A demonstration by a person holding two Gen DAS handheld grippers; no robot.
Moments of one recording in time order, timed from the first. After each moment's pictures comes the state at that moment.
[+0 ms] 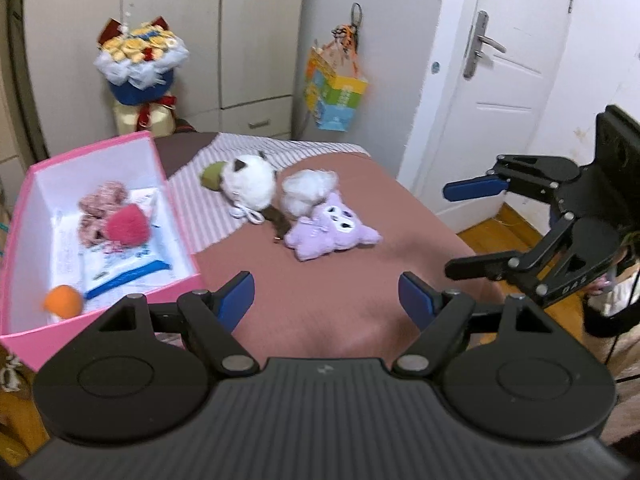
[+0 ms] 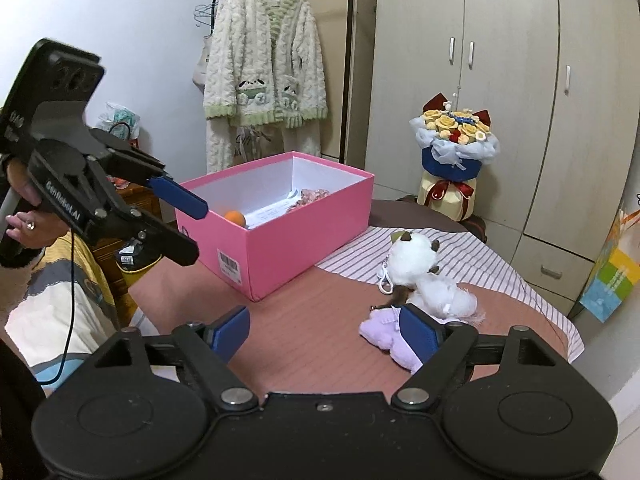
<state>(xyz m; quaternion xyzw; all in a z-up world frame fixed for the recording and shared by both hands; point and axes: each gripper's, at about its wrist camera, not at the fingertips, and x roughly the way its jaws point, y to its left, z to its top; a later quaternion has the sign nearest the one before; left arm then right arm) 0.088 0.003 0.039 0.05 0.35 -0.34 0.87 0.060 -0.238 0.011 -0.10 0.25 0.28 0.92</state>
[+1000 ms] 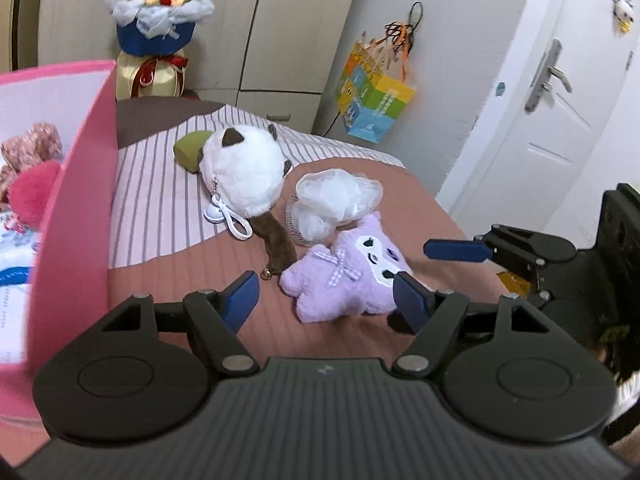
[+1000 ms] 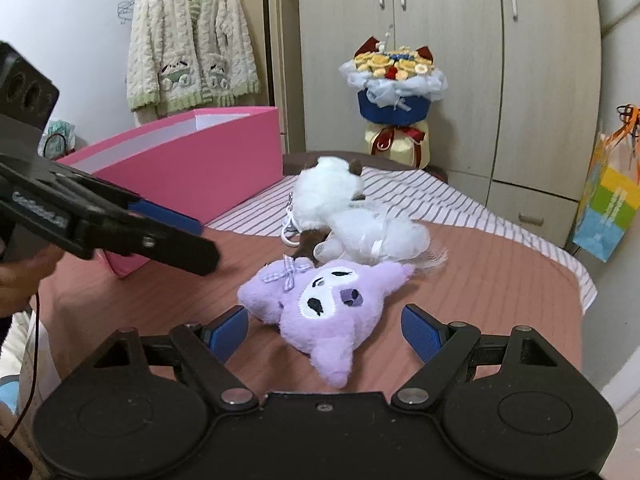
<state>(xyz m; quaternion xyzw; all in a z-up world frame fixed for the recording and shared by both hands) 0.195 -0.068 -0.070 -0.05 0.36 -0.29 0.88 0.169 -0.272 -0.096 -0.05 0.28 0.22 0.93</state>
